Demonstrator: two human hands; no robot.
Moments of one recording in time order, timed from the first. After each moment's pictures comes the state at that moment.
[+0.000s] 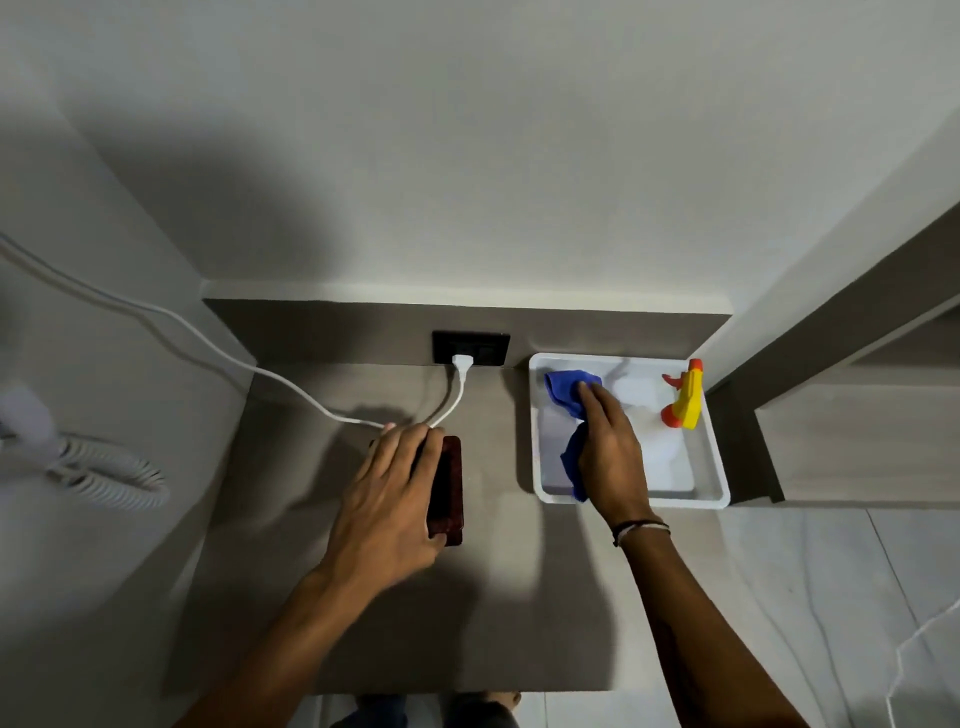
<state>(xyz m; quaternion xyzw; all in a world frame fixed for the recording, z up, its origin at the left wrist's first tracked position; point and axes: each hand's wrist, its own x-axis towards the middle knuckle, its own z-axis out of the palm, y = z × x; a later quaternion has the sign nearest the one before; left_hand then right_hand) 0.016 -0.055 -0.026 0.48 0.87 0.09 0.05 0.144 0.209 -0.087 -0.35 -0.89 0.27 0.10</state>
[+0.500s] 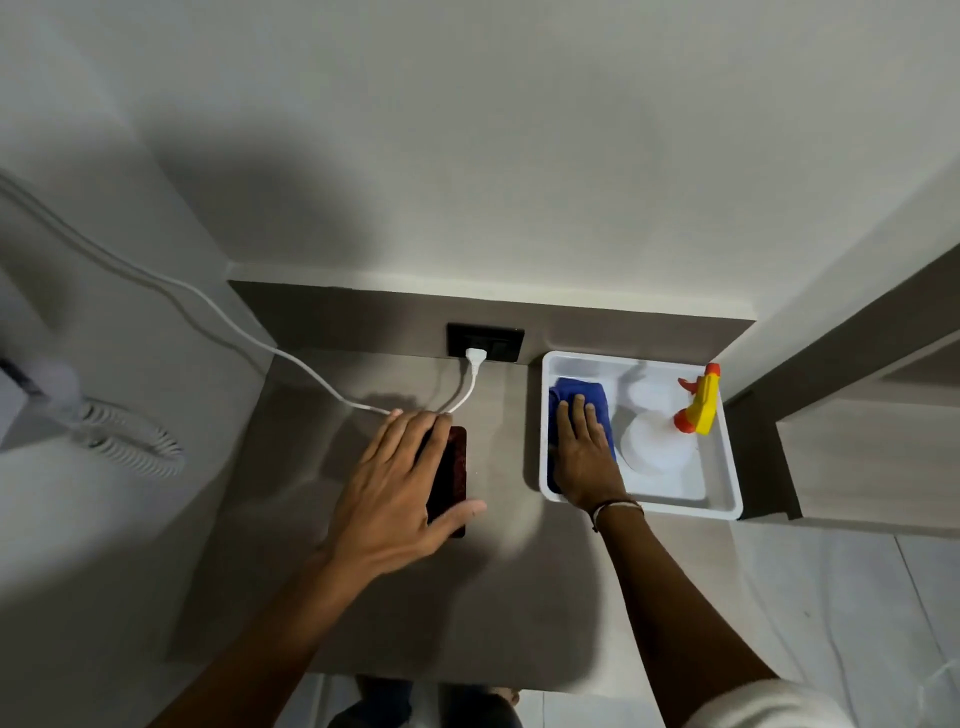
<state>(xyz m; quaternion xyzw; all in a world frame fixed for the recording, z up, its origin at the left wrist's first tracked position) 0.019 -0.057 -0.033 0.48 0.87 0.09 0.04 0.124 0.207 -0.140 -0.28 -0.94 0.15 -0.12</state>
